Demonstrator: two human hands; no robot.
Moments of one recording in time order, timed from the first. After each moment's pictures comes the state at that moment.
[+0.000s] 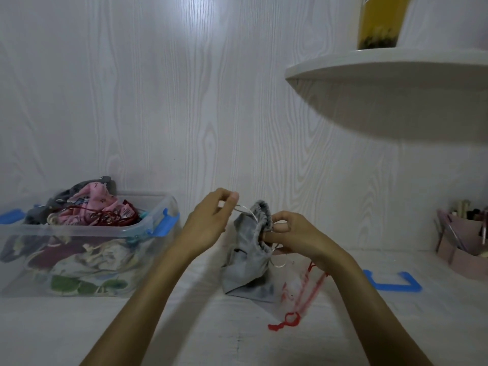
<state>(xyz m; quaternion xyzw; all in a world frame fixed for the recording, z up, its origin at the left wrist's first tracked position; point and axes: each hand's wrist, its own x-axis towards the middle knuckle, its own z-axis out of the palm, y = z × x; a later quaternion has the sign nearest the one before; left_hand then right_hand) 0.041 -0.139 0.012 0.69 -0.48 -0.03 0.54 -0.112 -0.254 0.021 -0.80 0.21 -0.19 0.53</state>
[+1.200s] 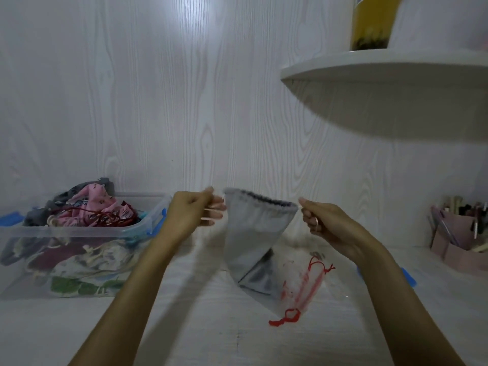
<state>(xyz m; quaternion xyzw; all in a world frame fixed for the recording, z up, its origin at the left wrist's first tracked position) 0.048 -0.122 0.030 0.63 -0.37 -0.13 0.67 -0.145 -0.289 0.033 -0.72 0.25 -0.30 0.57</state>
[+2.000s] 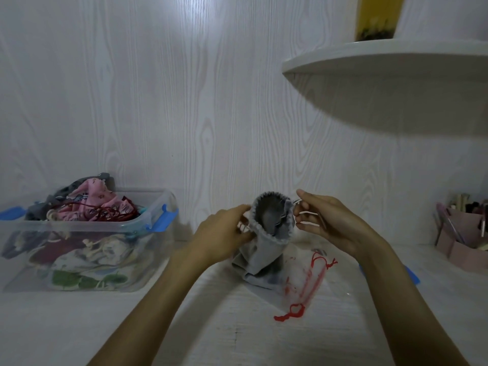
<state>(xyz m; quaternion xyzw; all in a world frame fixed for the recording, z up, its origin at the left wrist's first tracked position) 0.022 -0.145 0.001 0.76 -0.58 0.07 0.29 -0.144 -0.282 0.038 -0.68 0.19 -0.29 0.65</state>
